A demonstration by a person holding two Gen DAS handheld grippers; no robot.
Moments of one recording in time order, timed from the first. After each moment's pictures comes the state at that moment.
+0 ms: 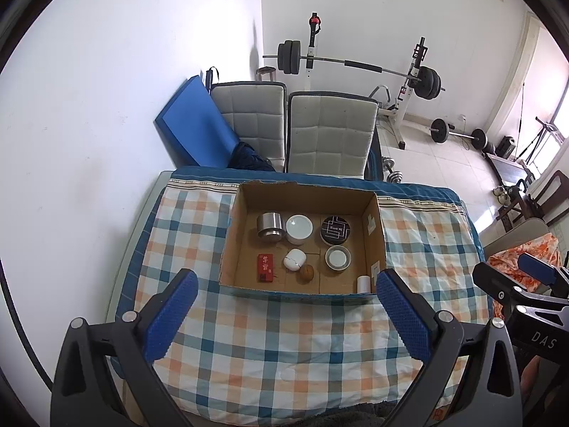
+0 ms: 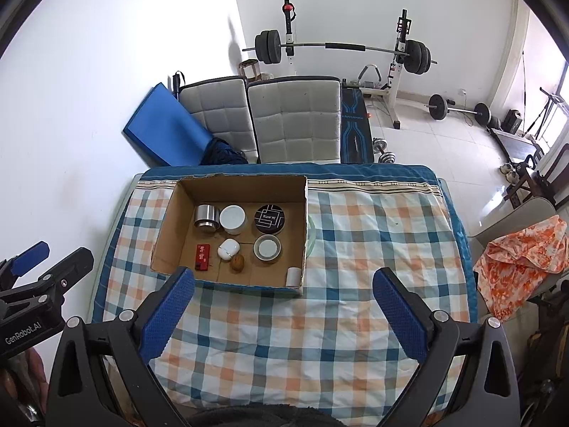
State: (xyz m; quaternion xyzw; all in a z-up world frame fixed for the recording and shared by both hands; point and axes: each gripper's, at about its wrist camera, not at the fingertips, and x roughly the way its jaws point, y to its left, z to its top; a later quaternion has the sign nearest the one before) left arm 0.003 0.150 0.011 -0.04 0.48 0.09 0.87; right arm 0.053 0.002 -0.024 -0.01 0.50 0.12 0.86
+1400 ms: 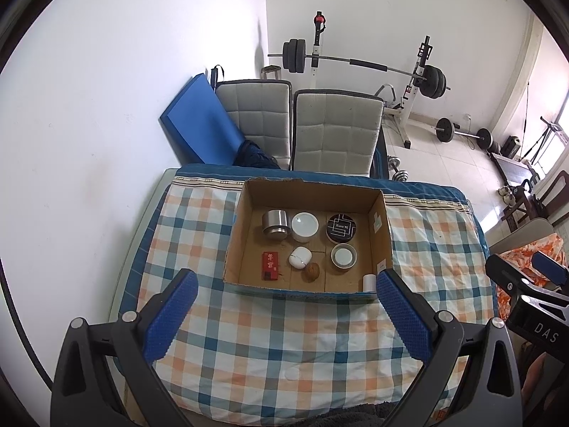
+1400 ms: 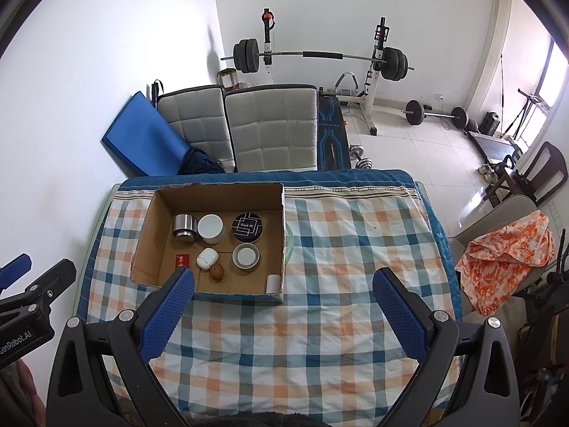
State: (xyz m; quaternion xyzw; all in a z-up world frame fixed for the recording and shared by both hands) left arm -0.002 0.146 0.006 -0.05 0.48 0.10 0.87; right arm 0.047 -0.005 -0.025 -0.02 0.48 0.08 0.87
